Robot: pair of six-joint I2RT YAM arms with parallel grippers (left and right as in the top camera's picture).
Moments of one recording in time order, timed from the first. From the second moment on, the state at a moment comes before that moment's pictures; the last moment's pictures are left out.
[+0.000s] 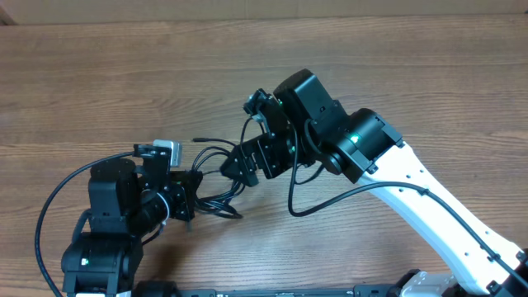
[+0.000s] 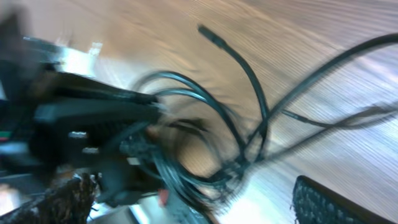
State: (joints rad) left arm -0.04 0.75 0.86 -0.85 0.45 -0.16; right arm 0.71 1.55 1.57 -0.97 -0.51 0.32
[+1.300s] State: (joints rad) left arm -0.04 0.76 0.94 -0.74 0.27 -0.82; right arm 0.71 1.55 1.56 -0.98 -0.57 -0.33
